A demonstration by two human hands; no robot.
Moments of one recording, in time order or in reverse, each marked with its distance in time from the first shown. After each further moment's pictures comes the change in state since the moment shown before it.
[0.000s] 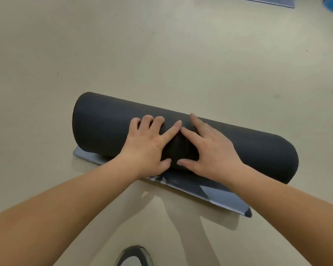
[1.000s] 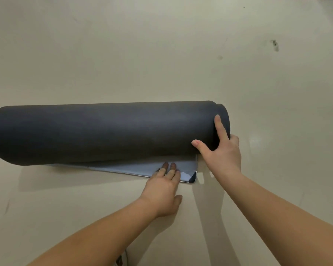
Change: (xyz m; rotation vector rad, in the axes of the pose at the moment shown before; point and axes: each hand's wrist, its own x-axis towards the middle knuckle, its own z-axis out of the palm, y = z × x) left_hand -0.047 0.216 0.100 -0.183 -0.461 0.250; right_hand -0.160 0.100 0.081 0.849 0.323 0.912
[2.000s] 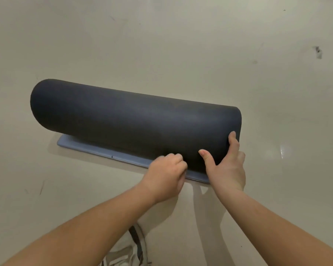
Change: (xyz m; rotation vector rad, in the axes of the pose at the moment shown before) left_hand -0.031 -0.059 -0.030 -0.095 0.526 0.148; right_hand -0.038 -0.030 0.053 -0.048 -0.022 0.017
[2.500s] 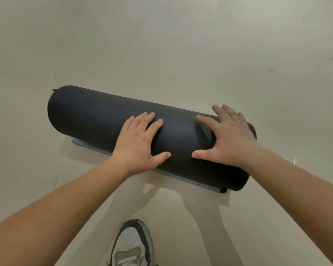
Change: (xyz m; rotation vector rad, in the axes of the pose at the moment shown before) left_hand -0.011 -0.081 -0.097 0.223 -0.016 -0.388; right_hand 0.043 -0.106 -0.042 -0.693 -0.381 -0.679
